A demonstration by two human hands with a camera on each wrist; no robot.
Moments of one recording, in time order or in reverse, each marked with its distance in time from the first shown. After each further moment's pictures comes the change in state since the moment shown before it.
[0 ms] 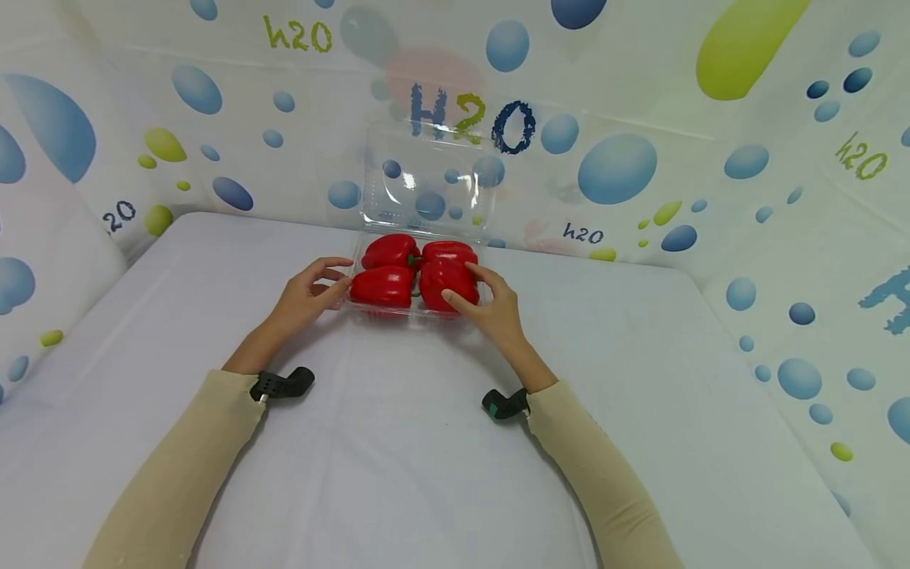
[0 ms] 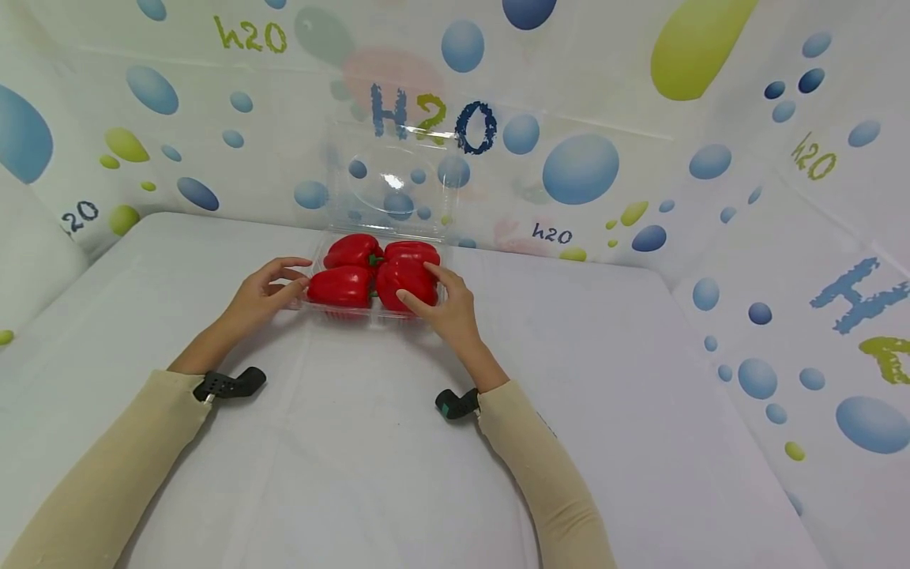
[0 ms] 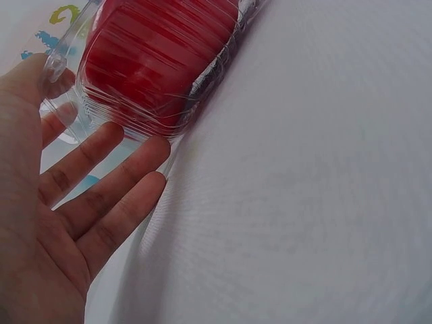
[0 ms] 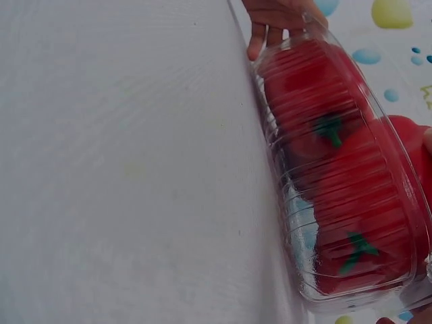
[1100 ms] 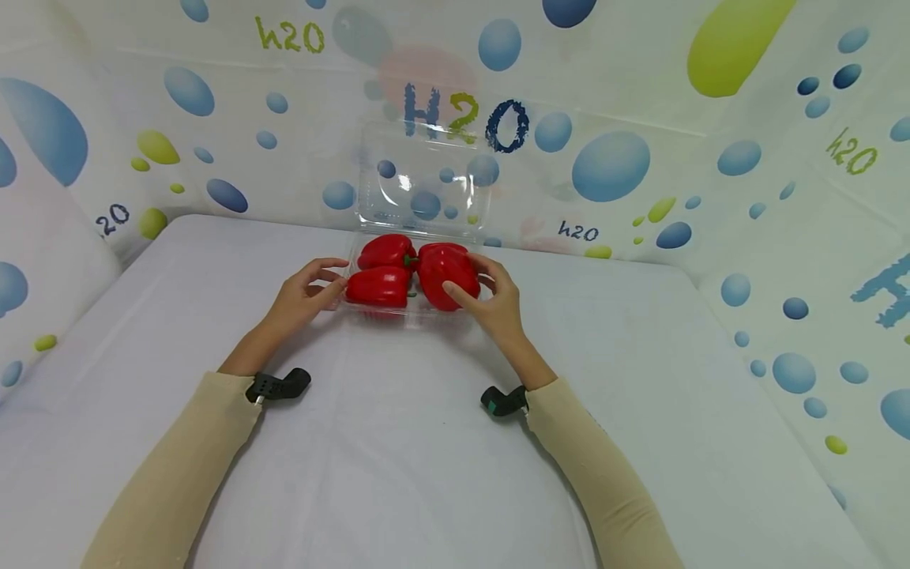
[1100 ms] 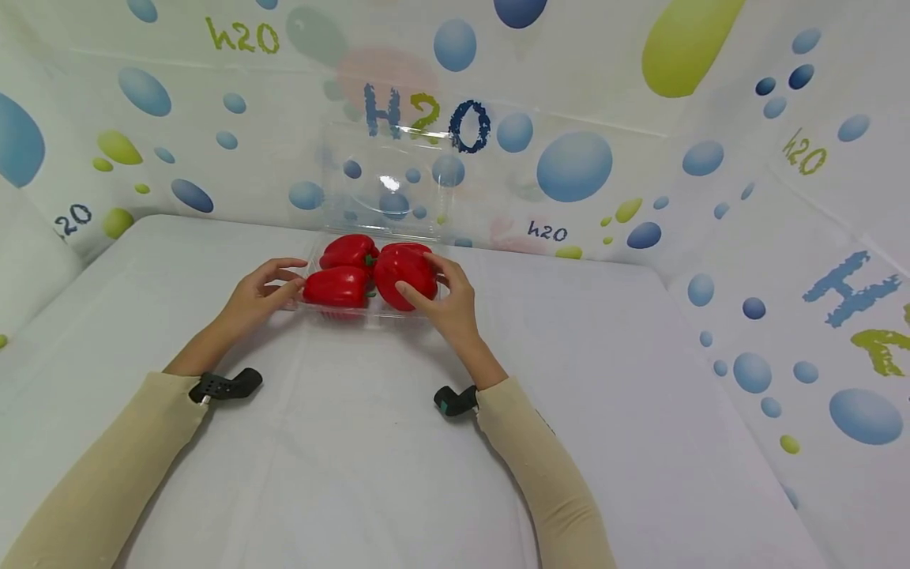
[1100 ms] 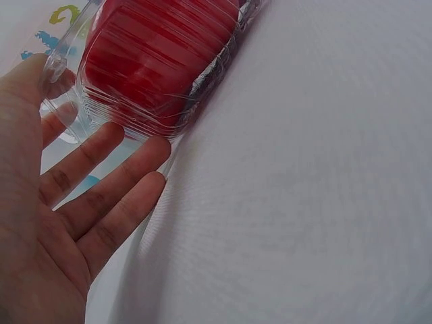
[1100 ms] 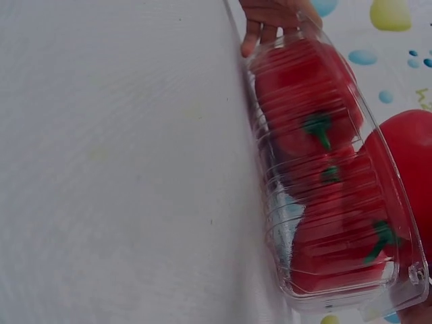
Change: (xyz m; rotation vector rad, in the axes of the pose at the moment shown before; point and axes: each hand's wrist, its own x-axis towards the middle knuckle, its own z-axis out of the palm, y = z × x) left_hand -0.002 0.011 0.001 0.026 -0.004 -0.020; right_hand 0.002 -0.001 -0.004 0.158 0.078 -0.113
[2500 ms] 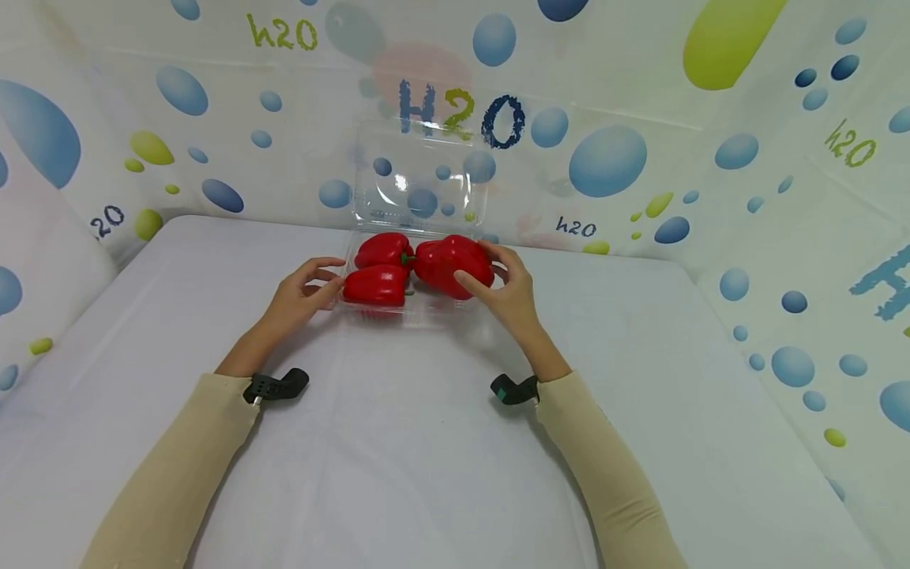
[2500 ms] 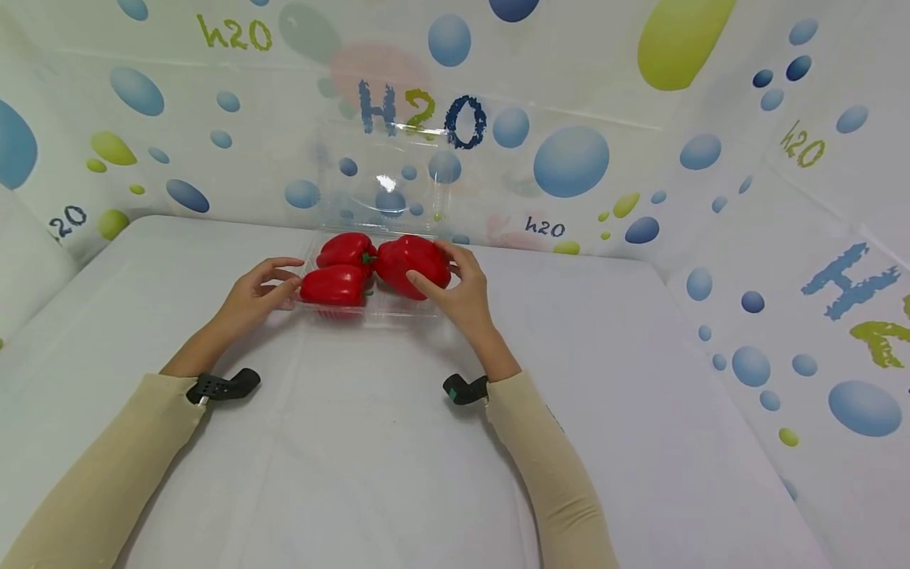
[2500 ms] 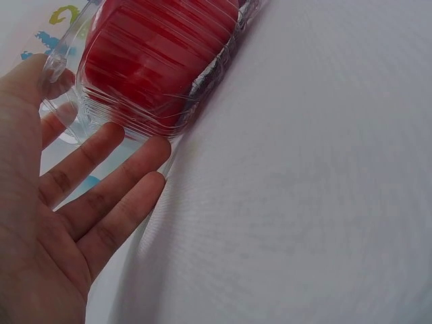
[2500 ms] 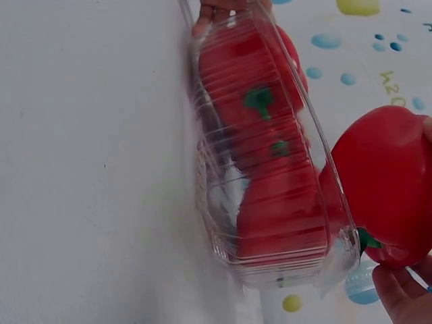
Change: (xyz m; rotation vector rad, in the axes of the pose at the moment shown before) left_hand 0.004 -0.012 0.001 -0.018 0.010 0.018; right_hand 0.010 -0.008 -0.023 -0.064 -0.015 0.001
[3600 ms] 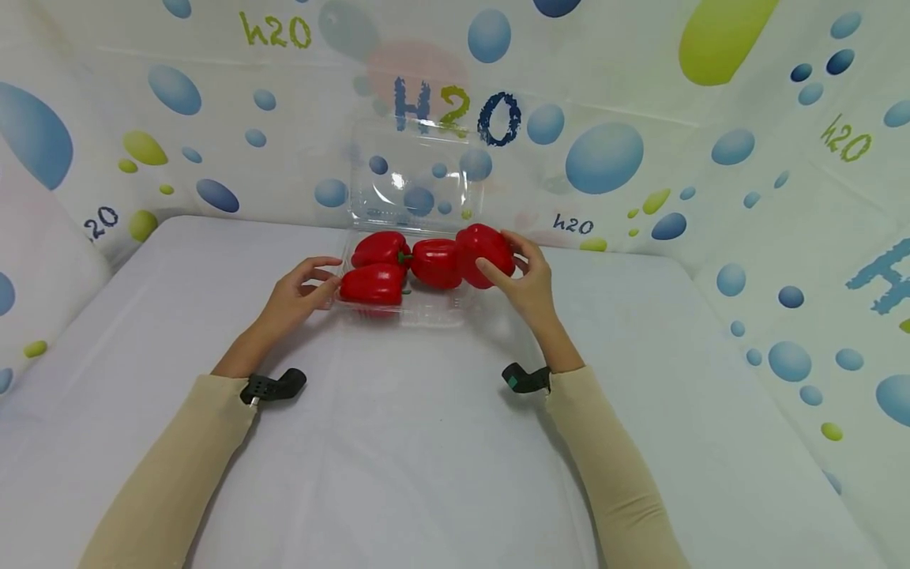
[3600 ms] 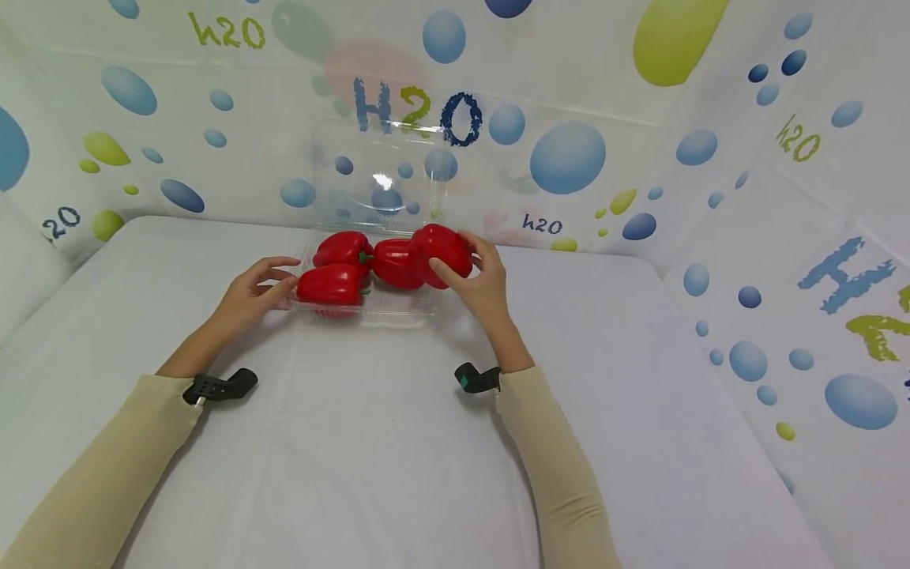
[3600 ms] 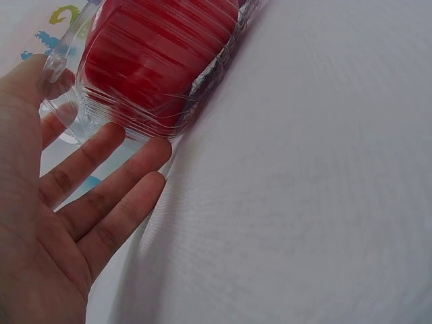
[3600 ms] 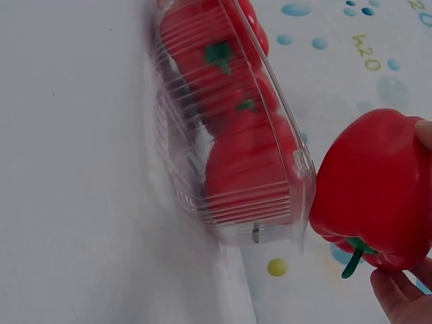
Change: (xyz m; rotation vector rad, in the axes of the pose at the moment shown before) left_hand -0.014 0.038 -0.002 -0.017 -0.021 0.007; right_hand 0.007 0.009 -0.027 0.024 0.072 0.070
